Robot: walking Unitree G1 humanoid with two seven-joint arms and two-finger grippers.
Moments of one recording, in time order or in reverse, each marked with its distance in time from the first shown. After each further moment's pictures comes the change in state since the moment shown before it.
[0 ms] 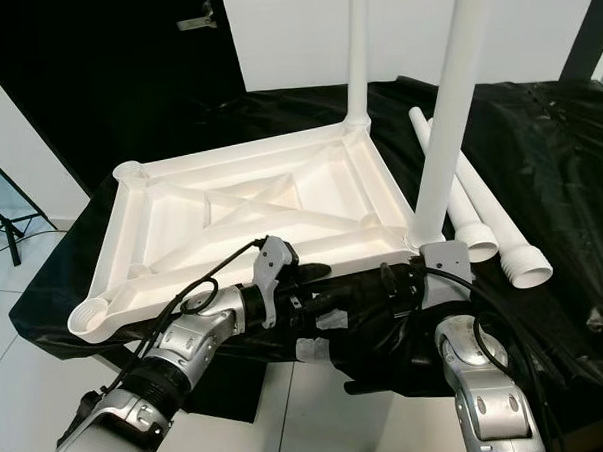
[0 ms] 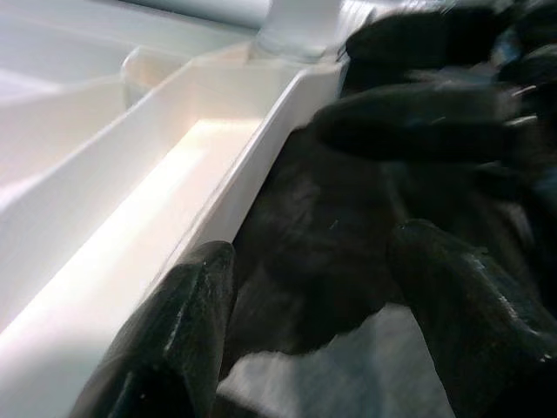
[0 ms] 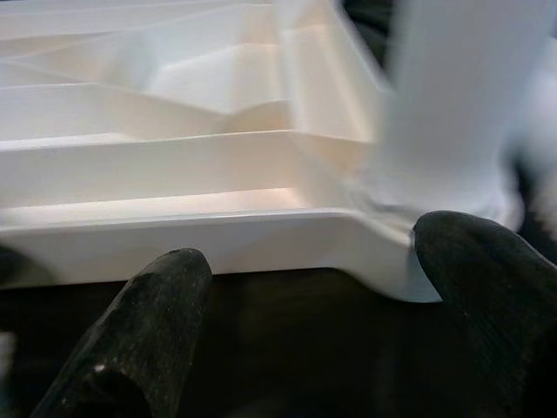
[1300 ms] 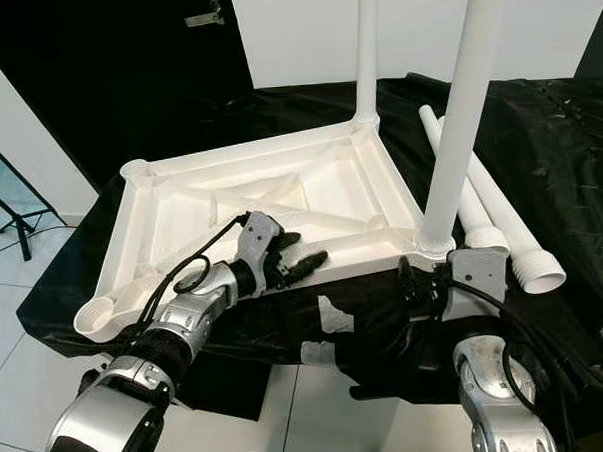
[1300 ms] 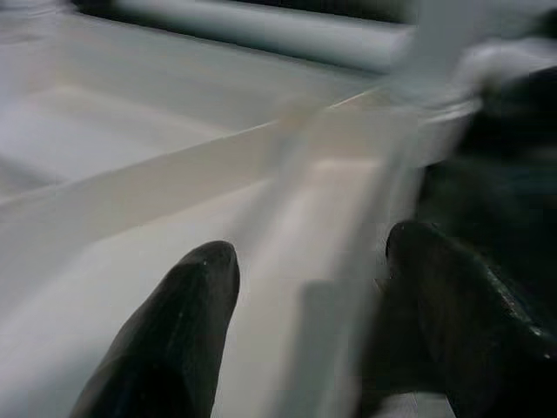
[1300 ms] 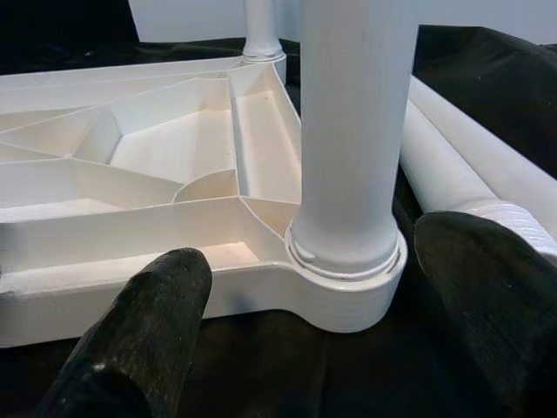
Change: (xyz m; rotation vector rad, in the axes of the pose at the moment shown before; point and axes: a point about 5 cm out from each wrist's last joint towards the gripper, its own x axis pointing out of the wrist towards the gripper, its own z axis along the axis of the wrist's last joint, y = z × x) left arm -0.007 0.029 0.015 0.021 -0.071 0.104; right arm -0.032 -0.015 0.020 -0.004 -0.110 -0.158
